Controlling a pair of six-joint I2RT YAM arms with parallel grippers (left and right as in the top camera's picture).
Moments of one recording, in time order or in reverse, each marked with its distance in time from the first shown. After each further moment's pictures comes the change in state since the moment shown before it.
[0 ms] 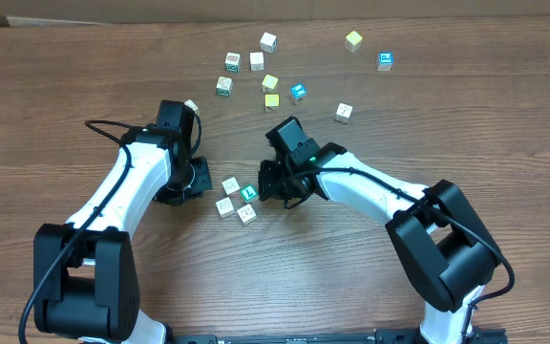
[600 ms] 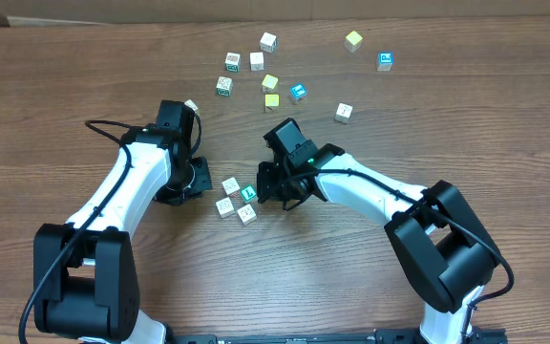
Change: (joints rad) left arm 0.000 0.000 0.000 0.000 0.000 0.000; right arm 0.011 0.000 0.000 -0.003 -0.003 0.000
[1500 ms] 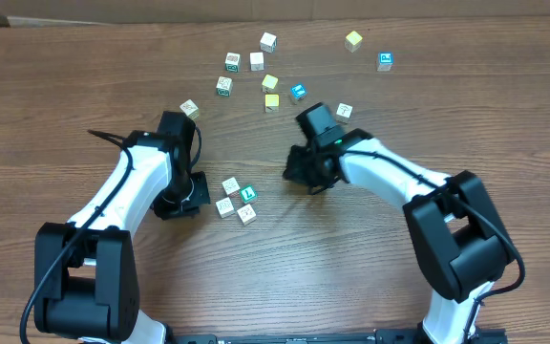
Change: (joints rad) left arm 0.000 0.000 -0.045 -0.095 0.009 0.001; right arm -0.168 0.000 0.000 -0.072 0.064 0.000
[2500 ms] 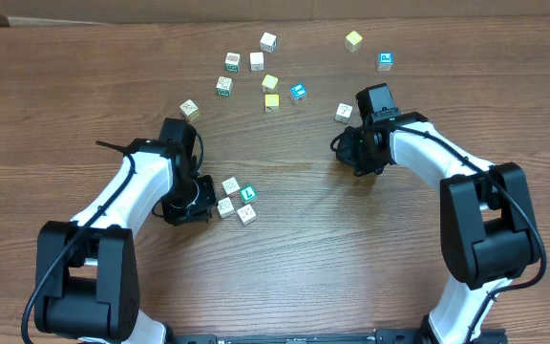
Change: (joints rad) left arm 0.000 0.000 -0.049 0.059 0.156 -0.035; right arm -0.255 0.000 0.000 -0.068 0.084 -0.077
